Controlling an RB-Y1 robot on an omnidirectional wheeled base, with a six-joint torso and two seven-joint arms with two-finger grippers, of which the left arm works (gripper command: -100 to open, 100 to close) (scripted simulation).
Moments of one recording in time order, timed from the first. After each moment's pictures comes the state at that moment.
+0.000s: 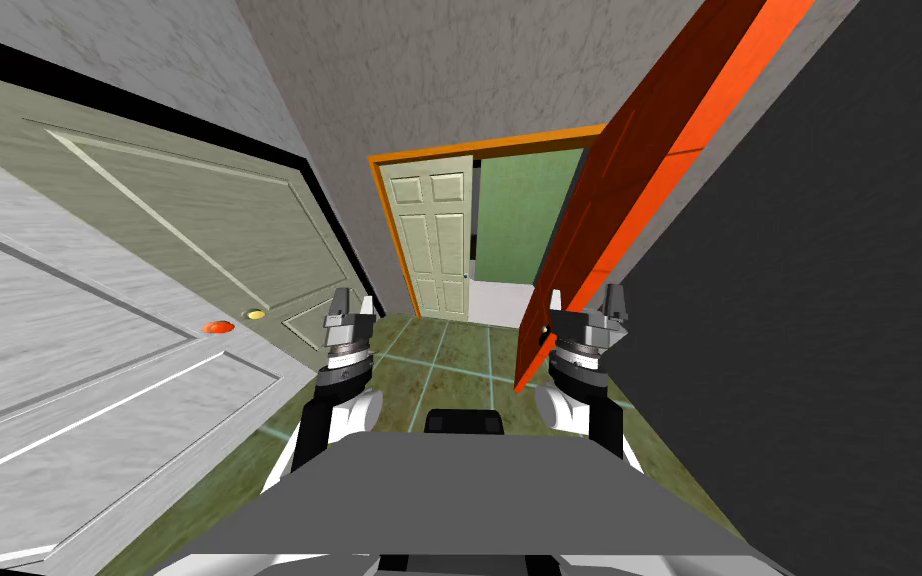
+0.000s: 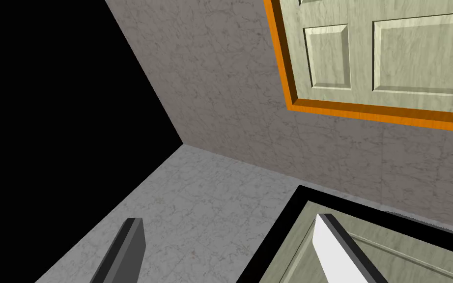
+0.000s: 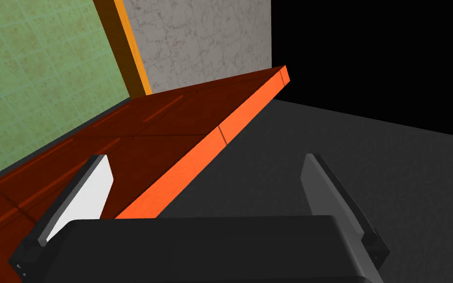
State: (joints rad) arm 0.52 0.00 0.02 -2.32 0.04 -0.53 -0.10
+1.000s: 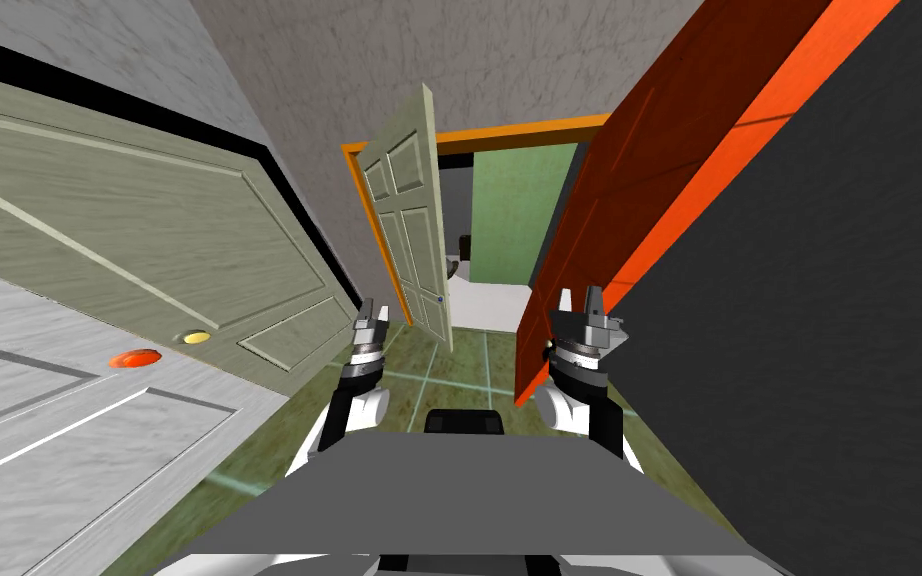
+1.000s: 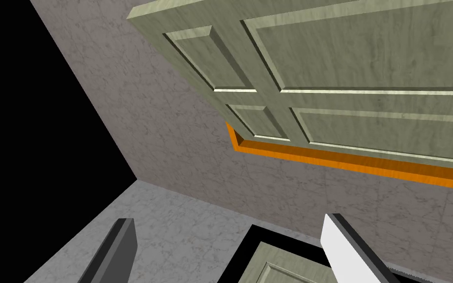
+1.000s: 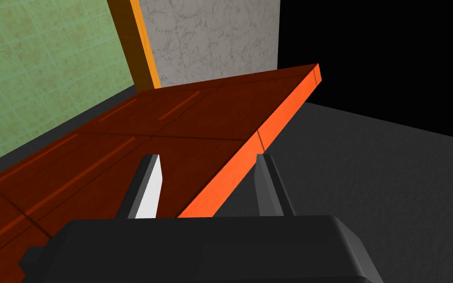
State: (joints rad) arm 0.46 0.05 0.02 -2.11 0.03 -0.55 -0.08
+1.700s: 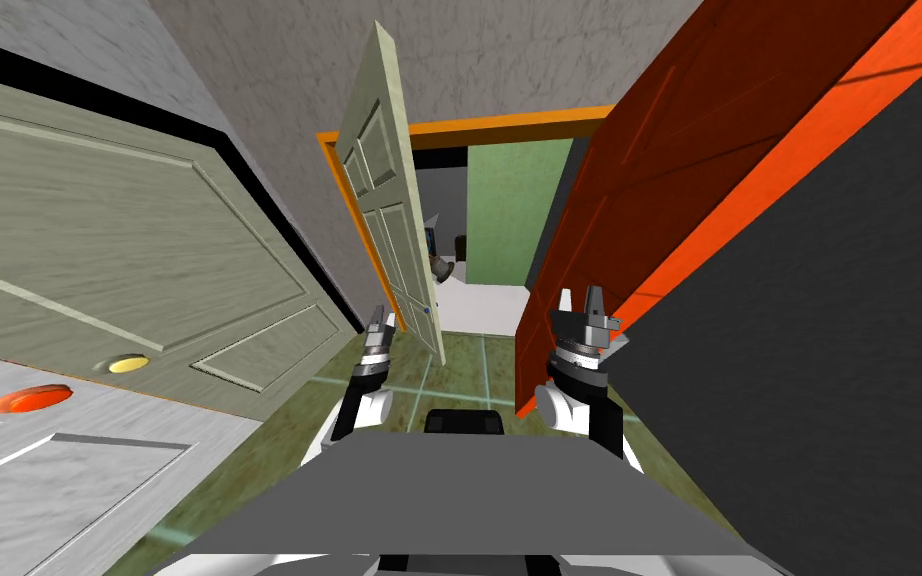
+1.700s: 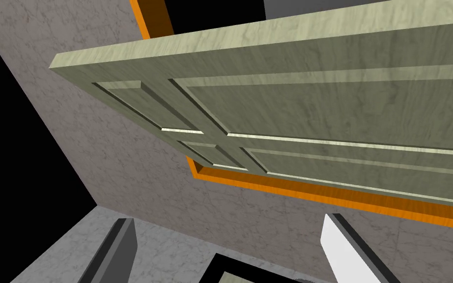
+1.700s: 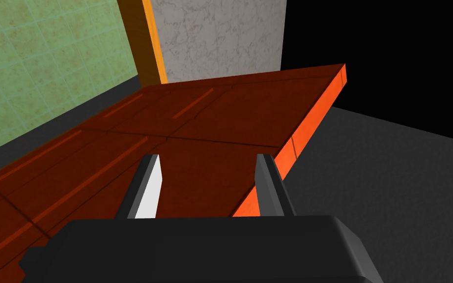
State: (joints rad) arm 0.41 0.08 0.02 -1.96 0.04 -0.57 -0.07
